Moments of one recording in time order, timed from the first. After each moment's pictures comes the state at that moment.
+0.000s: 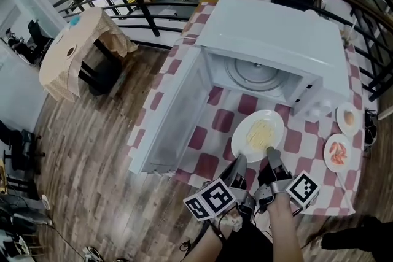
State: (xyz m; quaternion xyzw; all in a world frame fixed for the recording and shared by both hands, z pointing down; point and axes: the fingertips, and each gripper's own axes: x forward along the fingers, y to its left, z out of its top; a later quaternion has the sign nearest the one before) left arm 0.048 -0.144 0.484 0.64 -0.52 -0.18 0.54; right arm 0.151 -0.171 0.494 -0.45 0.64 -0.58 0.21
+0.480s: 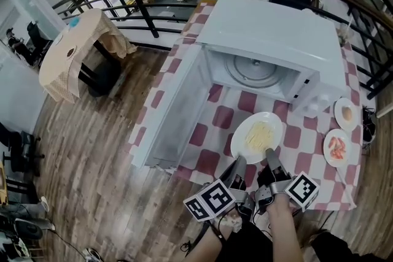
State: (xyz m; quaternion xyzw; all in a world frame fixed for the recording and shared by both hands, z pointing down) left arm 0.044 -0.122 0.483 0.64 -0.52 -0.18 0.55; right arm 0.147 -0.148 0.493 -0.46 0.64 -0.58 0.21
